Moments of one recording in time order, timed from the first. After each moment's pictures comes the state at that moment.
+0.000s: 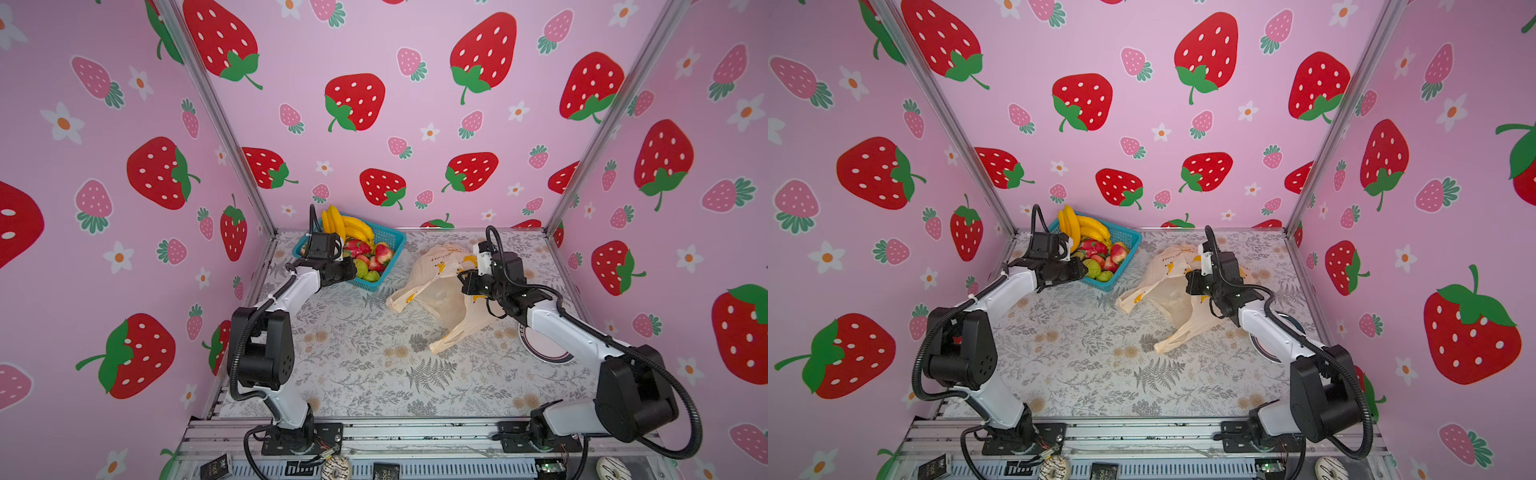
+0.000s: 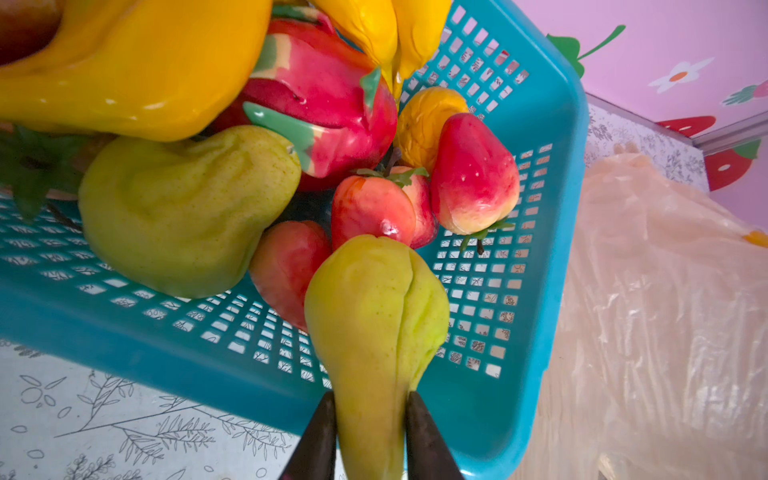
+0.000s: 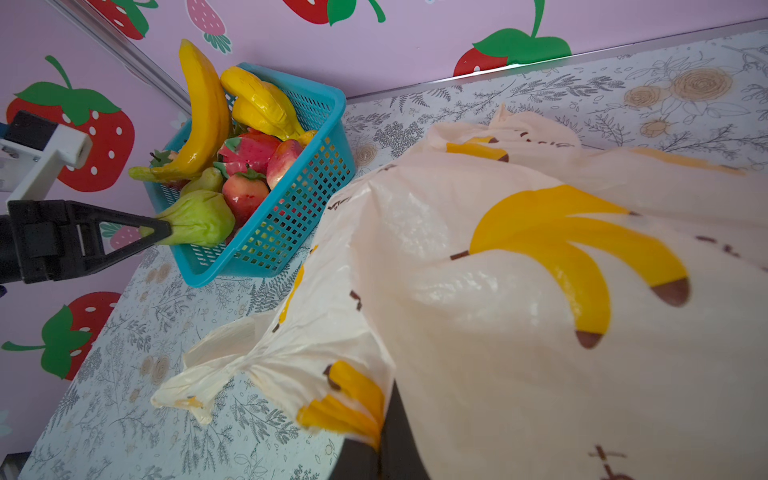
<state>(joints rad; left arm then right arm) -0.11 1.73 1.28 -0.43 0.26 -0.30 0.45 1.41 0.93 -0.06 -0.23 0.35</state>
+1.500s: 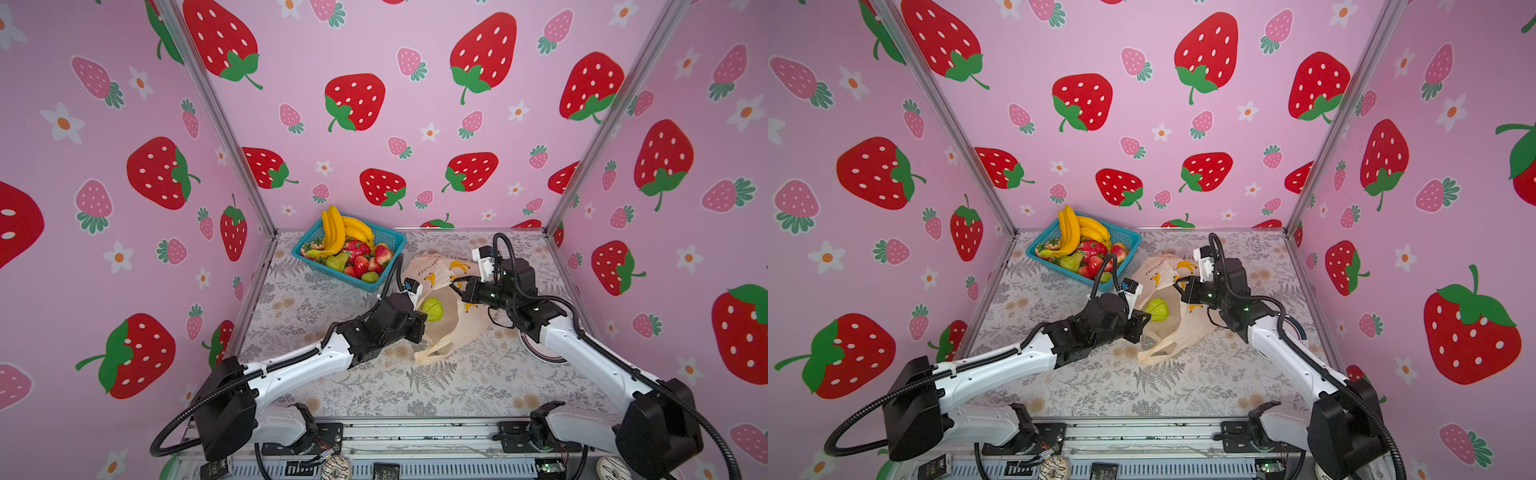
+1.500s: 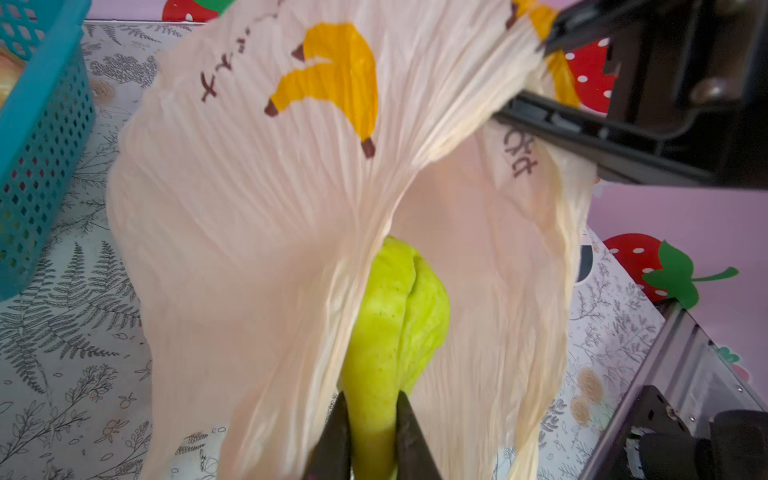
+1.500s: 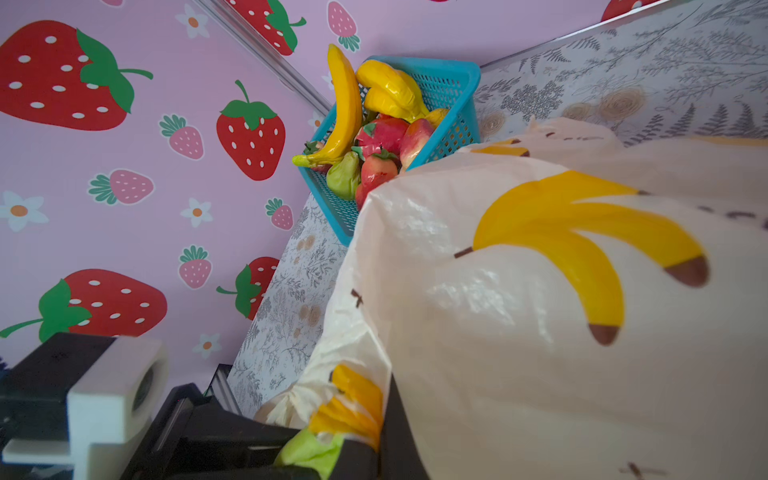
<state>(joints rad) -0.91 1.34 0.89 -0.13 -0.10 -0.44 0.51 1.22 0.85 -0.05 -0.49 0.58</state>
